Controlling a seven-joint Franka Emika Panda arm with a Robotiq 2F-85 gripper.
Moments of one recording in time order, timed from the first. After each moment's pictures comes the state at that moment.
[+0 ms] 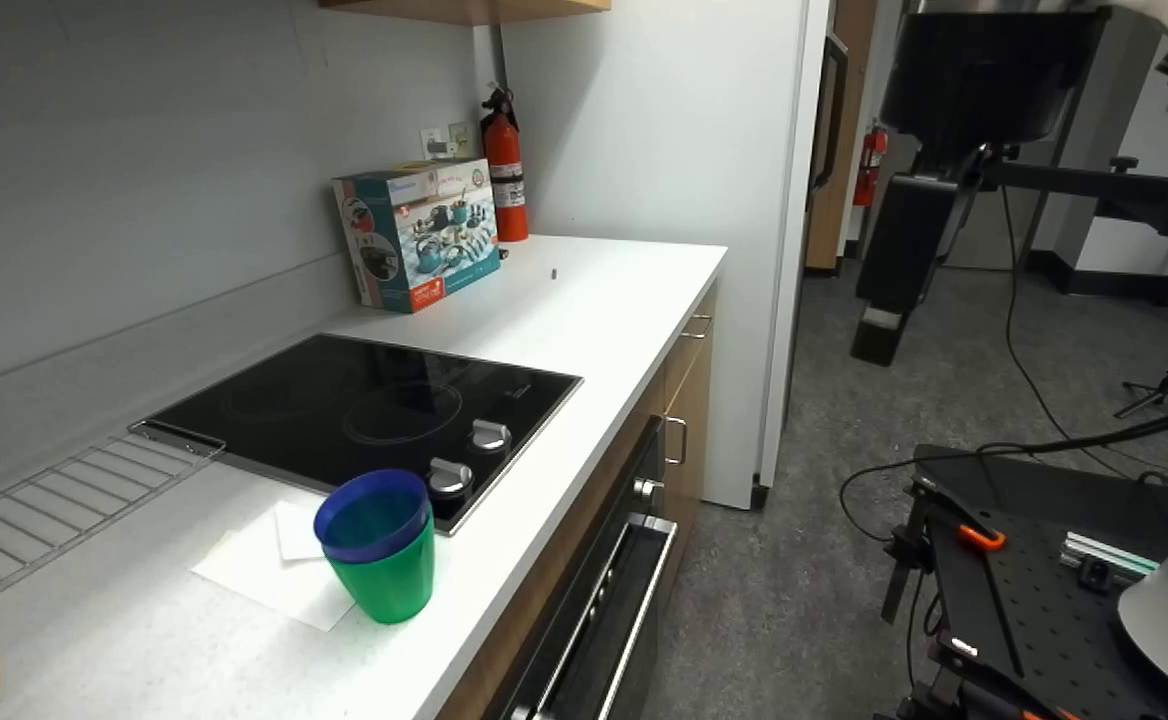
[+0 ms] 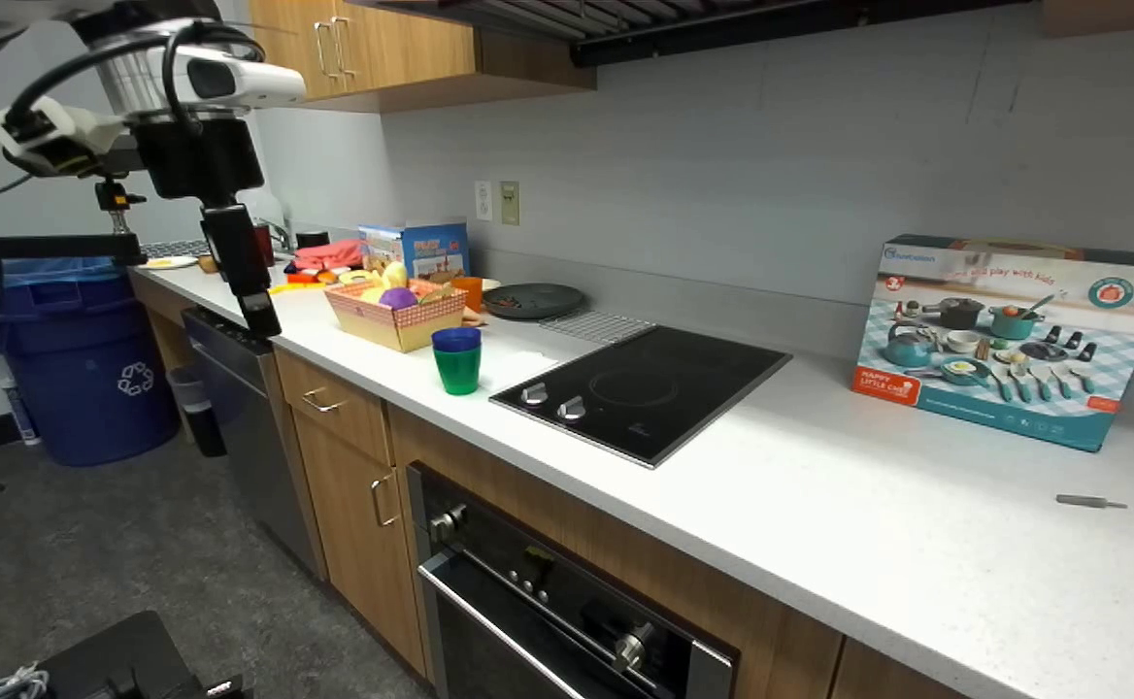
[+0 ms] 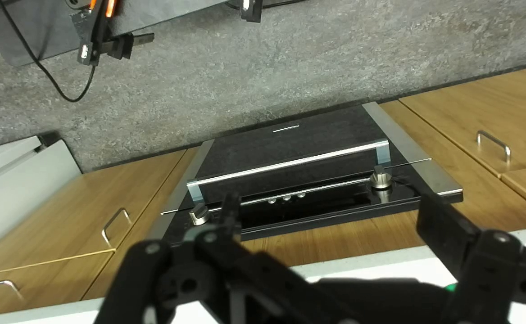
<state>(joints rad) 0.04 -0.75 0.31 -2.62 0.11 1.95 0.51</state>
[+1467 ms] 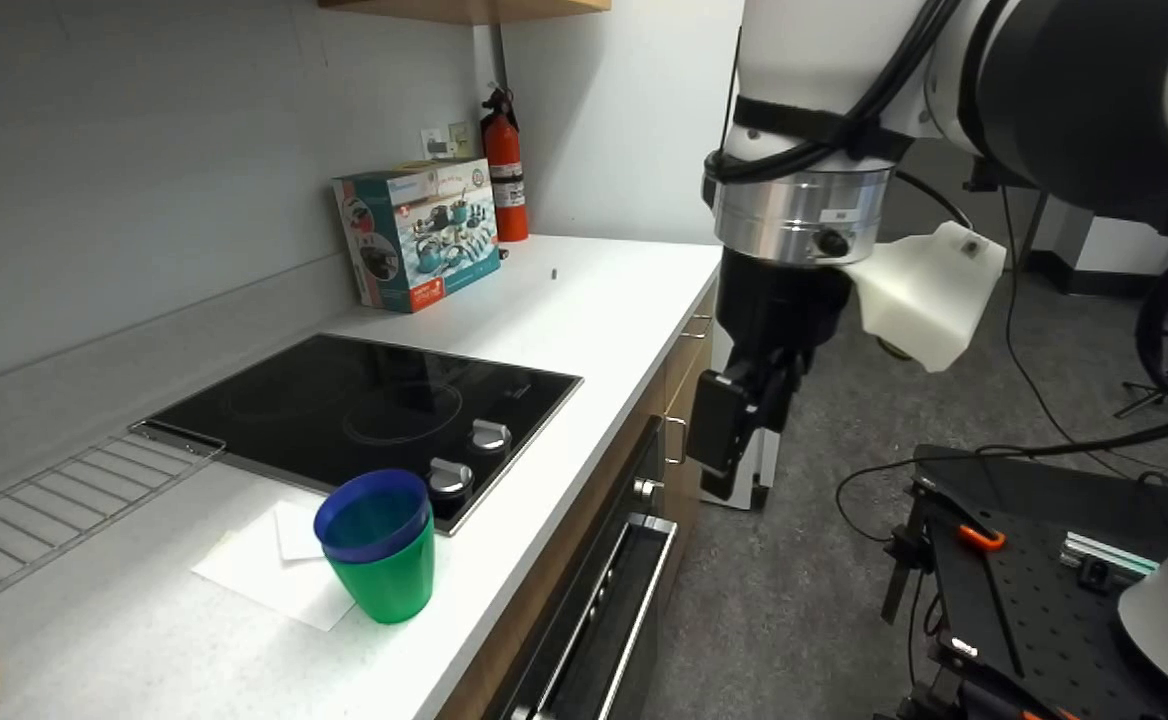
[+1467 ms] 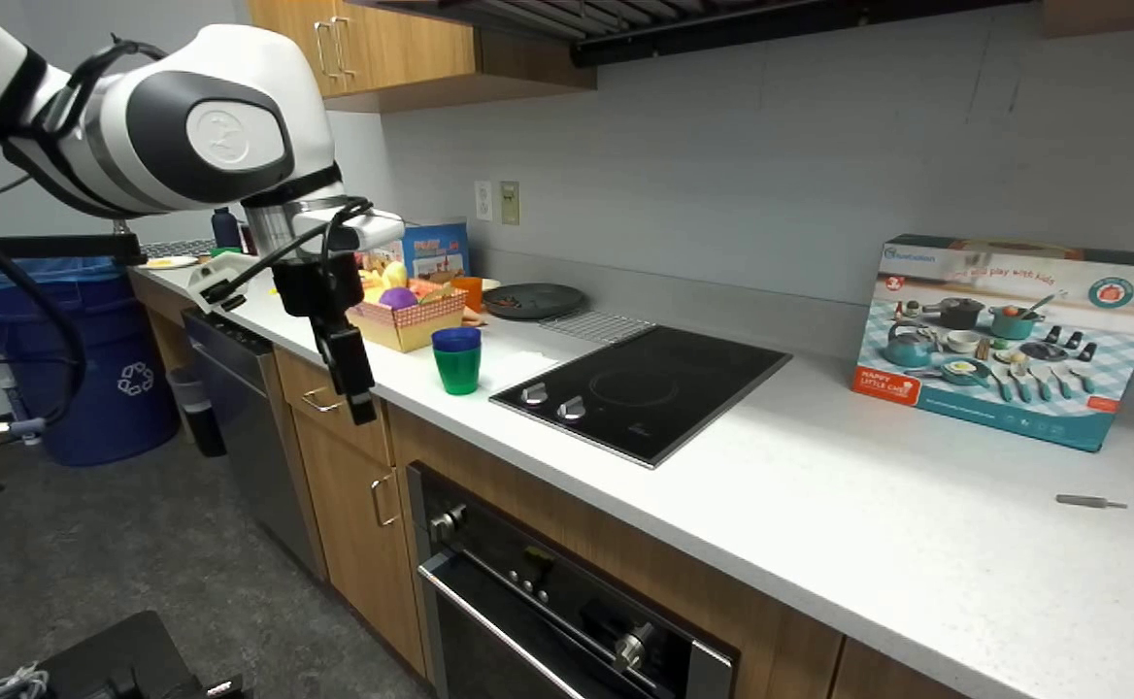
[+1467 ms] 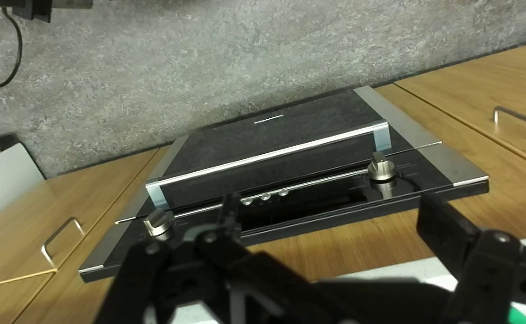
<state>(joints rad) 0.01 -0.35 0.33 -2.63 0.04 2.37 0.58</state>
